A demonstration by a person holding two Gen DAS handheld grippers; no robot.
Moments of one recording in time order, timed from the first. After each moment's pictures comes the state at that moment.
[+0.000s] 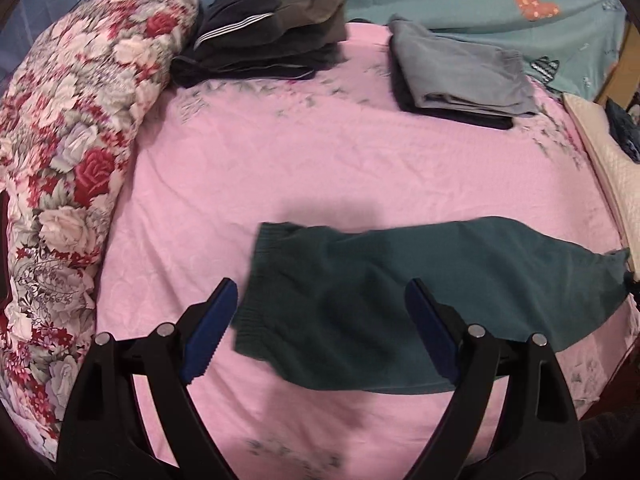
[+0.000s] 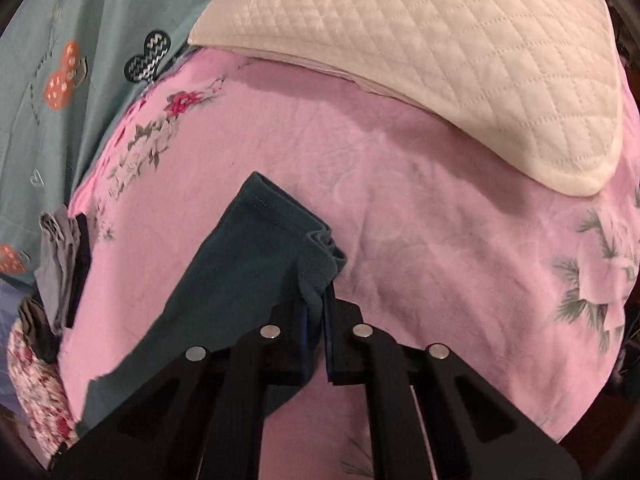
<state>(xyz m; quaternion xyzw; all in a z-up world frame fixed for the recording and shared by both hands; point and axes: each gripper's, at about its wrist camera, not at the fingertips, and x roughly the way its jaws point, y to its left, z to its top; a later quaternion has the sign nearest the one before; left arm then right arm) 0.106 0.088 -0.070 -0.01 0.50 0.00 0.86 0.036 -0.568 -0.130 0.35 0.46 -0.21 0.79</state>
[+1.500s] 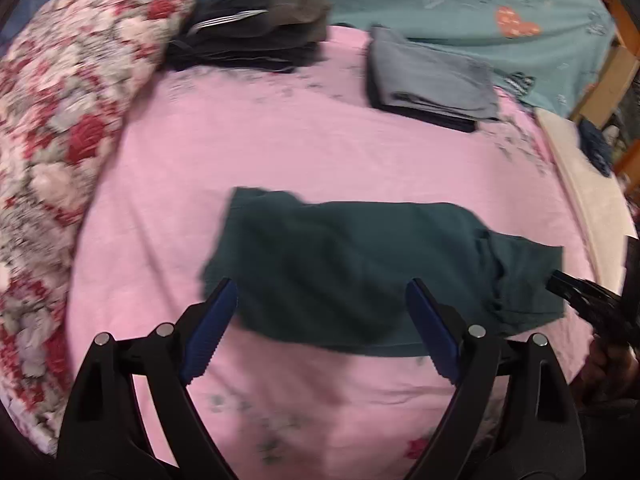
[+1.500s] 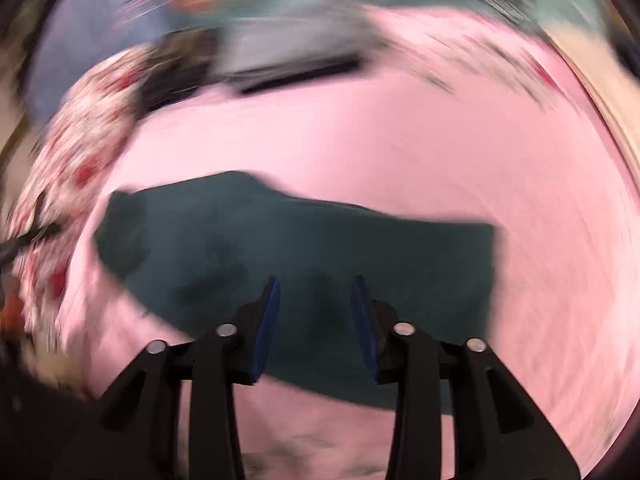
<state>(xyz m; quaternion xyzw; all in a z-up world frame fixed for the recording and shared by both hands) 0.067 0.077 -0.062 -0.08 0.50 -0.06 0.86 0.097 -0.291 -0.106 0.08 0.56 0.11 0.82</state>
